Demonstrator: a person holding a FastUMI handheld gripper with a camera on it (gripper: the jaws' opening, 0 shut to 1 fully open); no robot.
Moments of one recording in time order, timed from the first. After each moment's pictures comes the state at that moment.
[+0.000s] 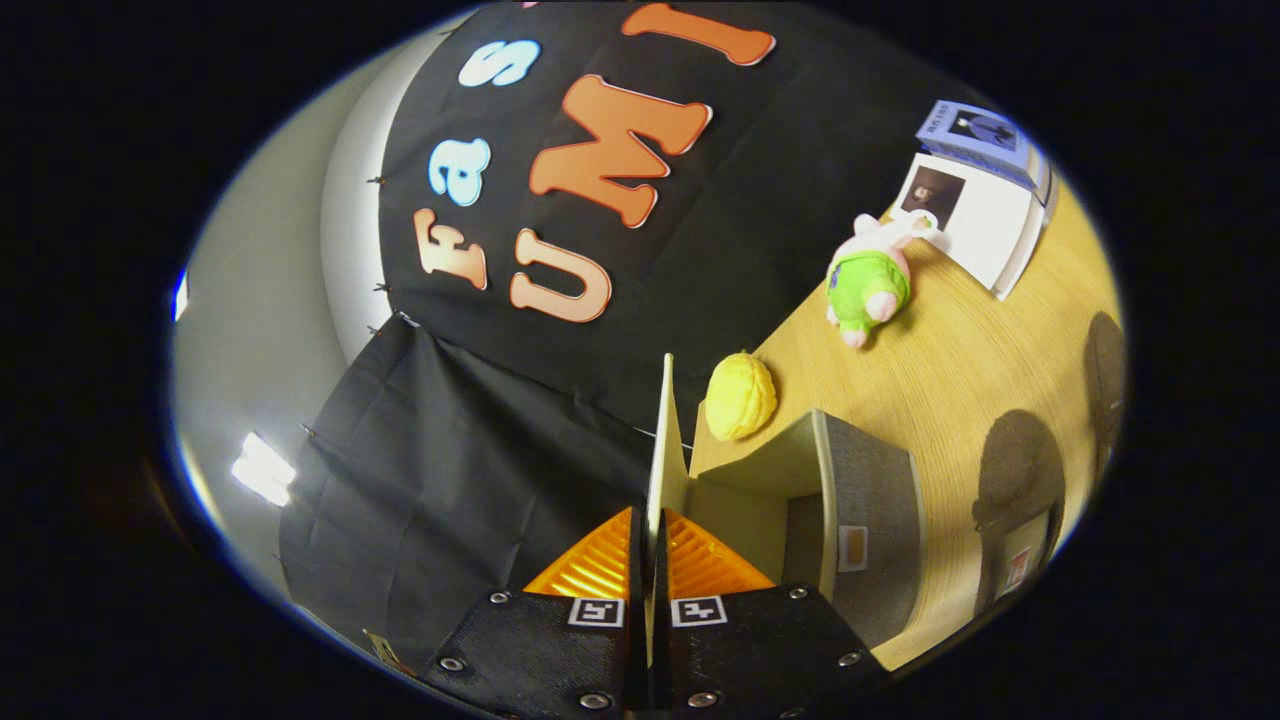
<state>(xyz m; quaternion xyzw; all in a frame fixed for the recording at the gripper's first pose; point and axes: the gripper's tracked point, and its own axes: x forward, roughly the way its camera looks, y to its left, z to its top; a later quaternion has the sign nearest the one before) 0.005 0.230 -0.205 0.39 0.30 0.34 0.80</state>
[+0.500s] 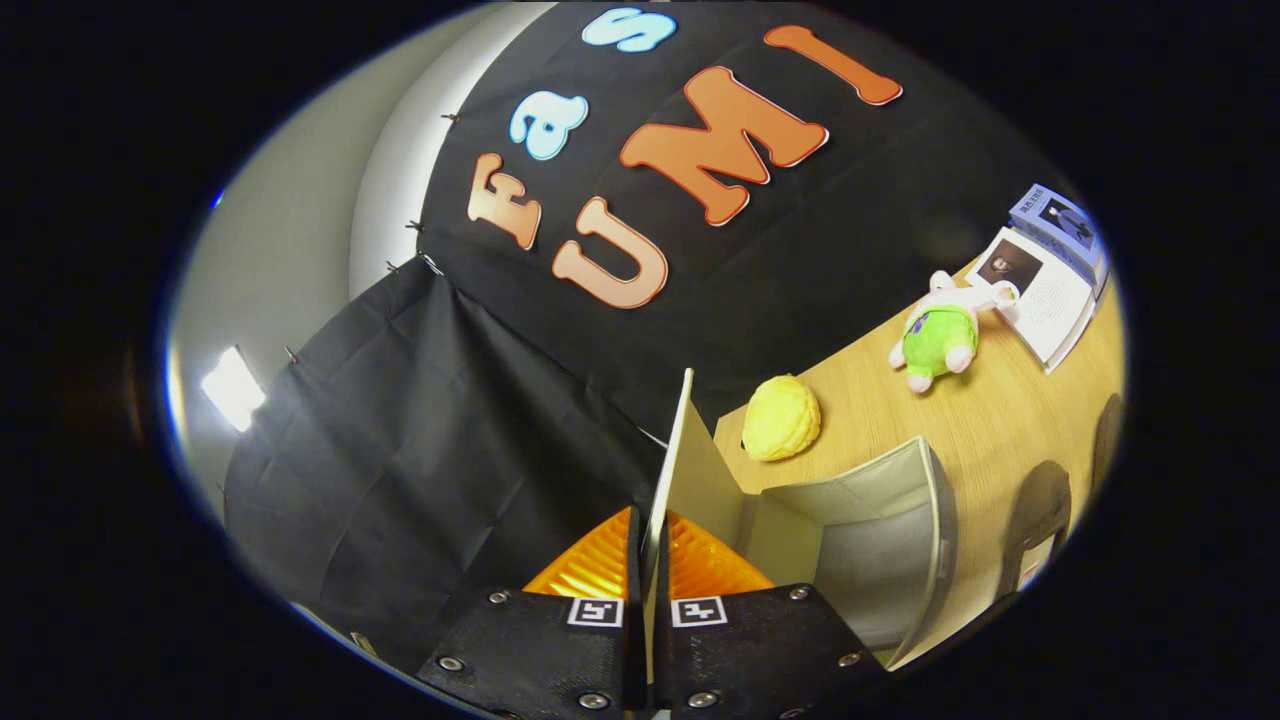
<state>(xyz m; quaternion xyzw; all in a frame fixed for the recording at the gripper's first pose) -0.010 0.316 -0.163 0.30 0.27 0.34 0.85</state>
